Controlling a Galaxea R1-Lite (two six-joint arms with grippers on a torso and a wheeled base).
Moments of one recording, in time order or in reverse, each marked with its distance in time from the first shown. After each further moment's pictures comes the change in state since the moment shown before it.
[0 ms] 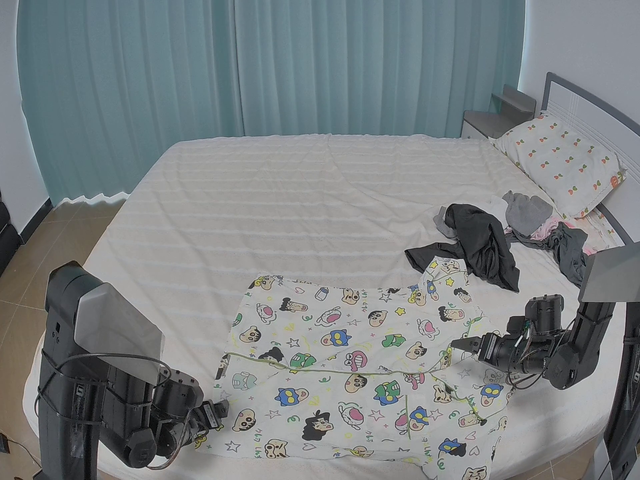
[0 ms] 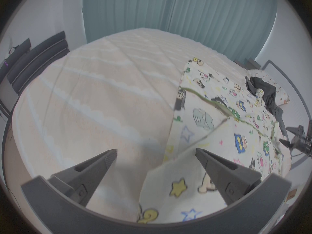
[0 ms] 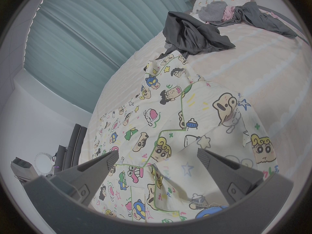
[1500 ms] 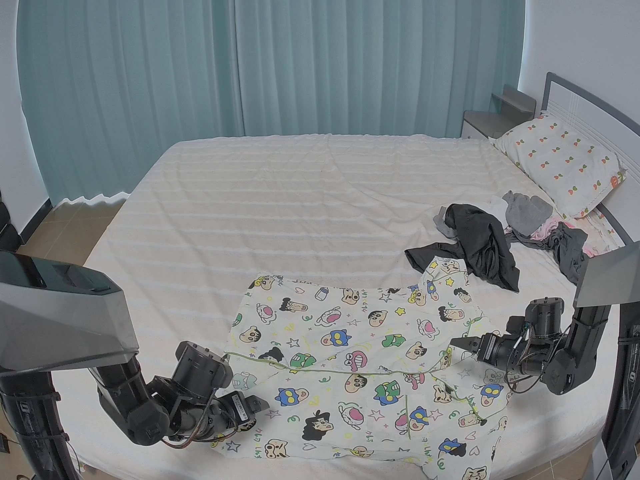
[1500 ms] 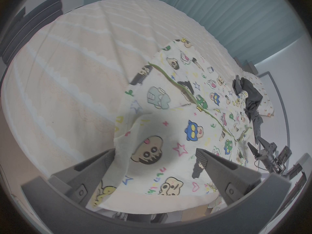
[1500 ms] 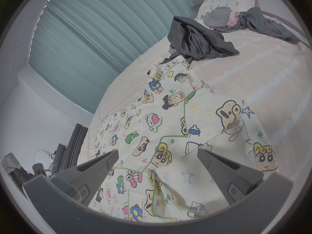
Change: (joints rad) left arm -0.153 -0.304 -0.241 0.680 -0.286 -0.299; right arm 0.000 0.051 0.026 -0.147 -0.004 -0.019
